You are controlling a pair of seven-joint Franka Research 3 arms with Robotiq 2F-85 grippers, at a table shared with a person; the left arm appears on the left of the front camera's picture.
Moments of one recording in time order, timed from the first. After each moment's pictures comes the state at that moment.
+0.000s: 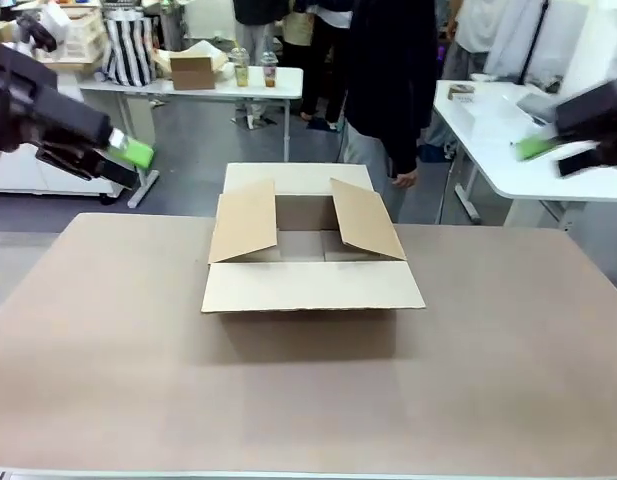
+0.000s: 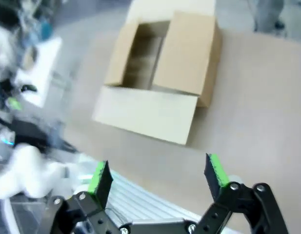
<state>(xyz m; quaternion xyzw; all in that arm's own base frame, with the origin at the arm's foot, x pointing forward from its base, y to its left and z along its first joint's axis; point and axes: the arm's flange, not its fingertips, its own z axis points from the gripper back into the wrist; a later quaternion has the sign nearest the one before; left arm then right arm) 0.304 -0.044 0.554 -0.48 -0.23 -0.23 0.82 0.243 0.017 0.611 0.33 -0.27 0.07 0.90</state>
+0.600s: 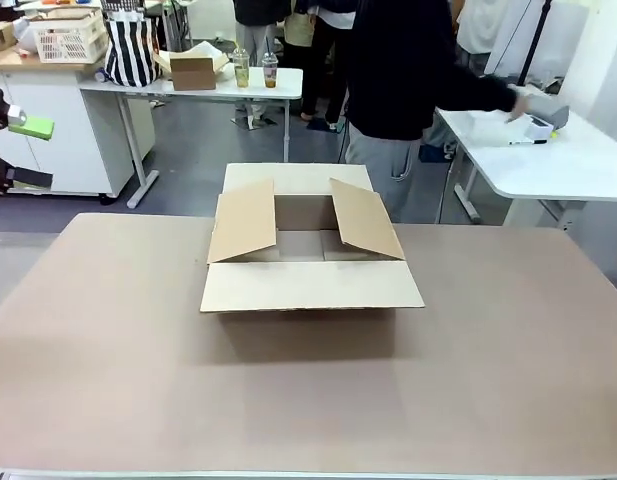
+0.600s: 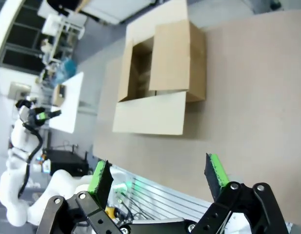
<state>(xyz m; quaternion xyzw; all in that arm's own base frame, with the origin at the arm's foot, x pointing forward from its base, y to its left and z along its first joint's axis) 0.309 0.030 0.530 -0.52 -0.21 -0.09 0.82 0.225 -0.039 0.603 0.38 -0.26 -0.01 0.89</state>
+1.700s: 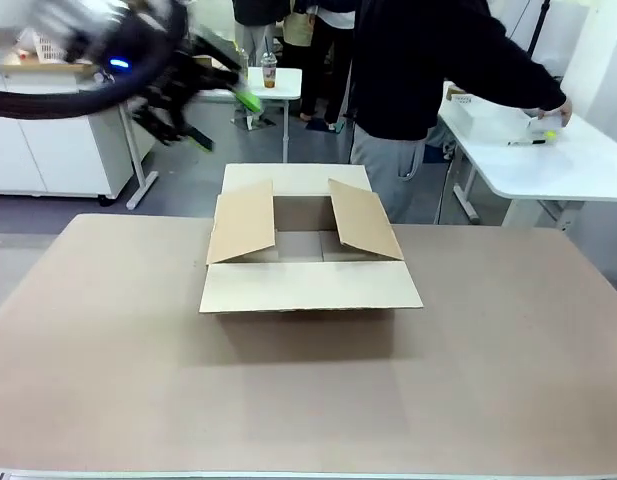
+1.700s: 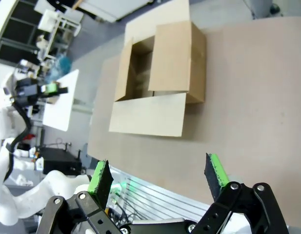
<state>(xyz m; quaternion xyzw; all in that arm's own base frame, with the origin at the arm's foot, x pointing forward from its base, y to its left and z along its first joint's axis) 0.390 -0.230 0.597 -0.33 -0.16 -0.03 0.93 0.227 -0.042 0.606 0.37 -0.27 -0.01 0.89</state>
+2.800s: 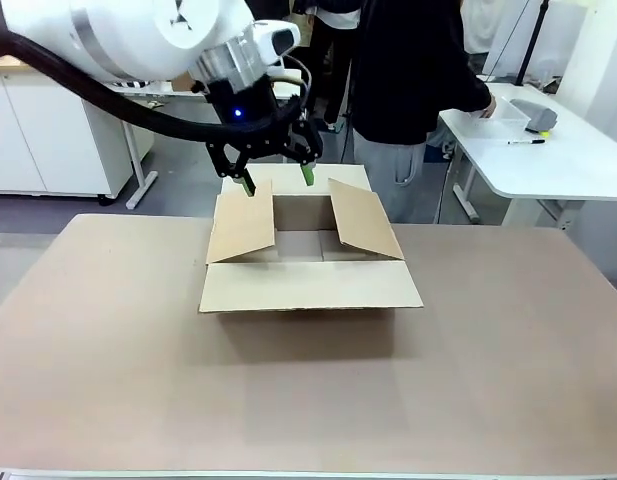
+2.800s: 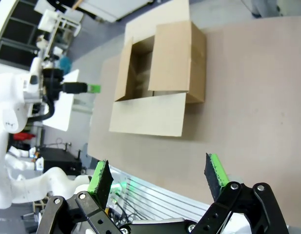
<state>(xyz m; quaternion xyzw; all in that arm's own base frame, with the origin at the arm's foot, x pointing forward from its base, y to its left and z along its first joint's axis) 0.420 -0.326 0.540 -0.12 -0.12 -0.07 0.98 0.228 -0.043 0.606 0.37 -0.27 -0.01 0.89</state>
